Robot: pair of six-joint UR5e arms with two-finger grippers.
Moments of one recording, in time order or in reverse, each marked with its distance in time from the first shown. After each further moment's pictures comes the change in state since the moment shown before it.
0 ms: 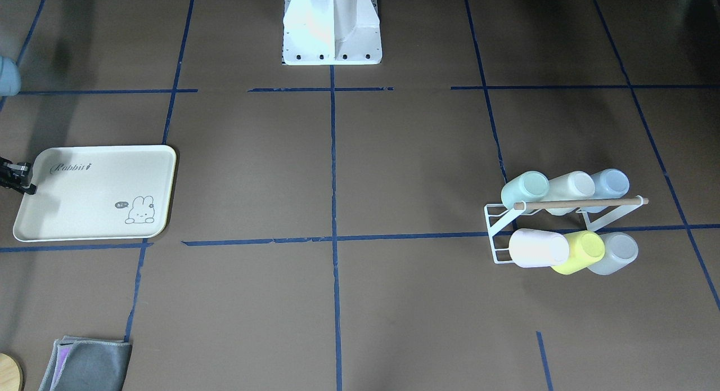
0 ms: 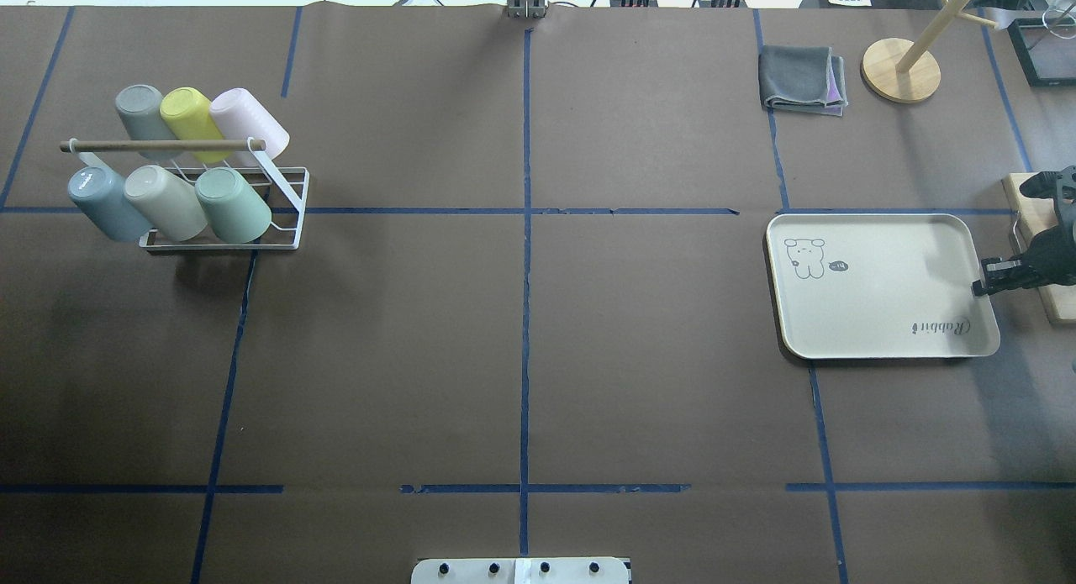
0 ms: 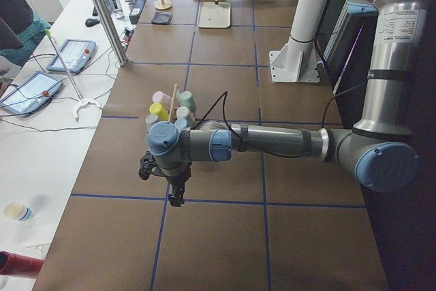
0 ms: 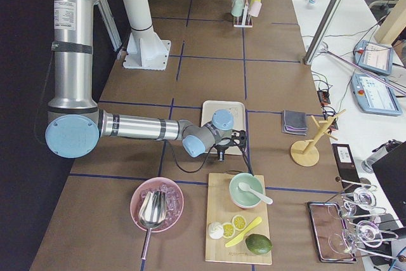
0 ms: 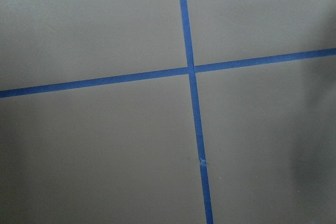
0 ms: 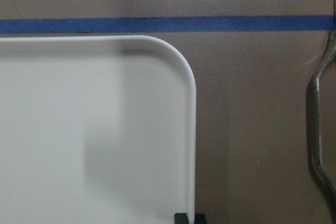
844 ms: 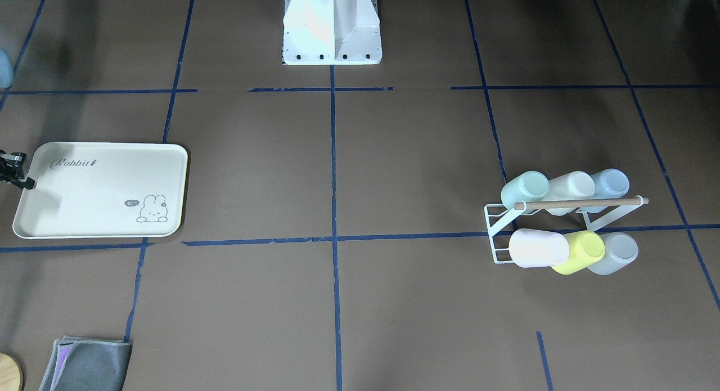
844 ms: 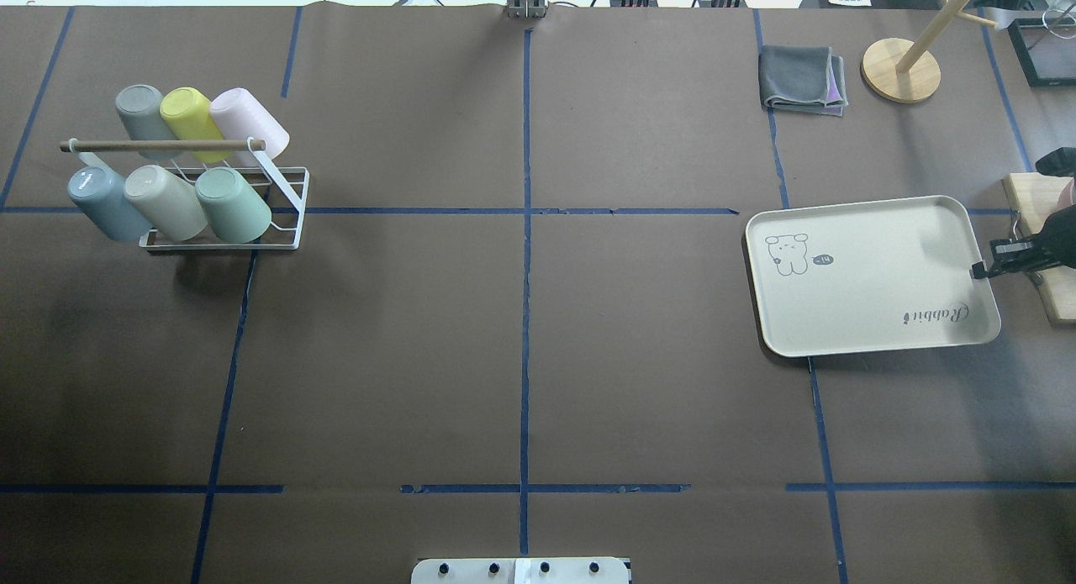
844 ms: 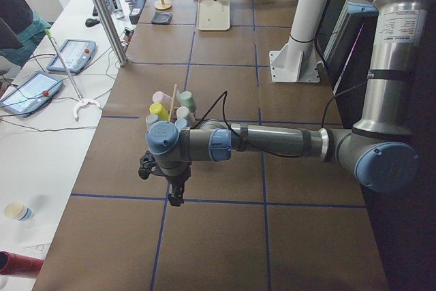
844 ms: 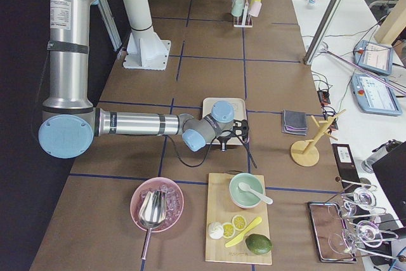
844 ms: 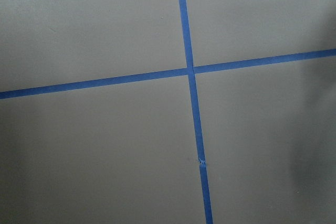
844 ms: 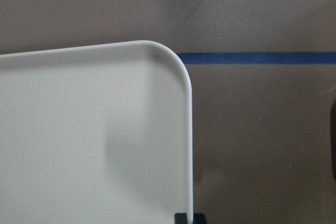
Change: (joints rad) left arm 0.000 -0.001 -0.001 0.000 0.000 0.000; right arm 0.066 -0.014 0.101 0.004 0.091 0.002
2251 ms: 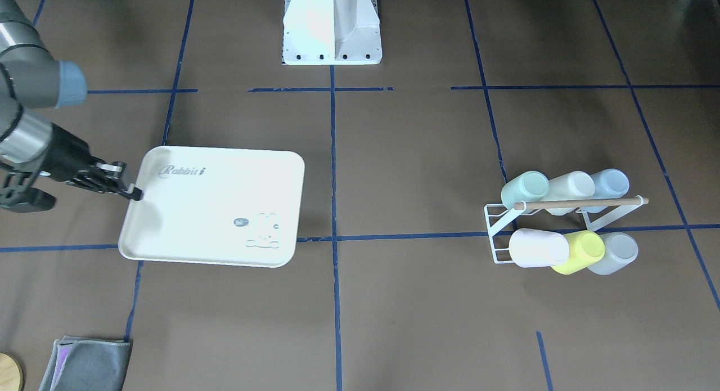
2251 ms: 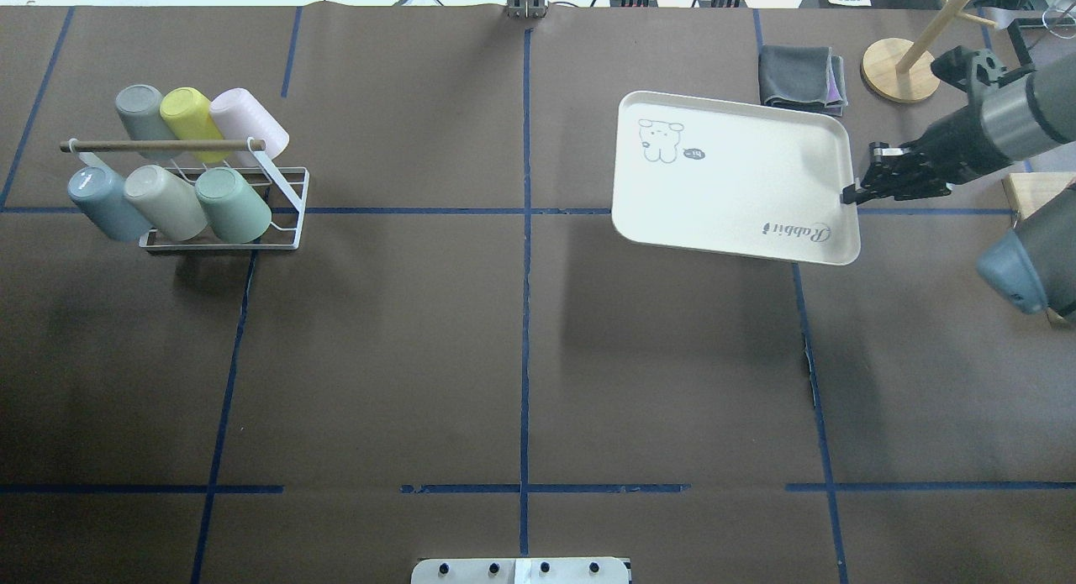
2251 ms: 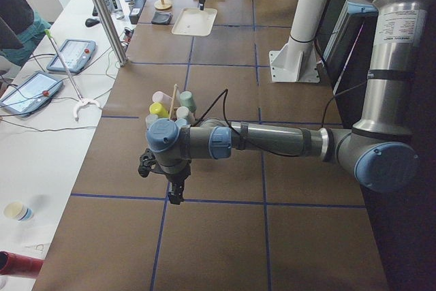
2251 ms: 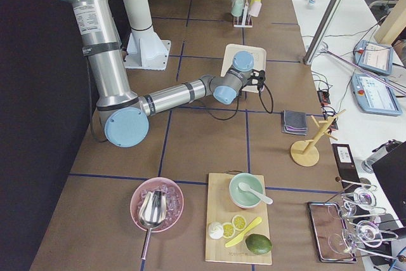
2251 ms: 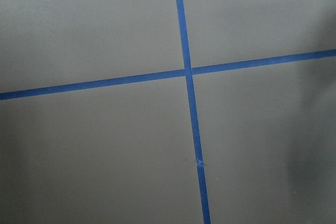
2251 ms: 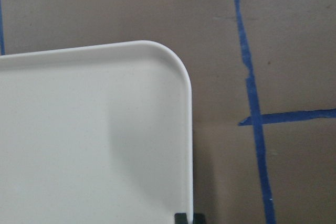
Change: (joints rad) left arm 0.000 0.000 -0.015 0.011 0.001 -0.001; right arm -0.176 0.341 0.045 -0.016 0.018 0.519
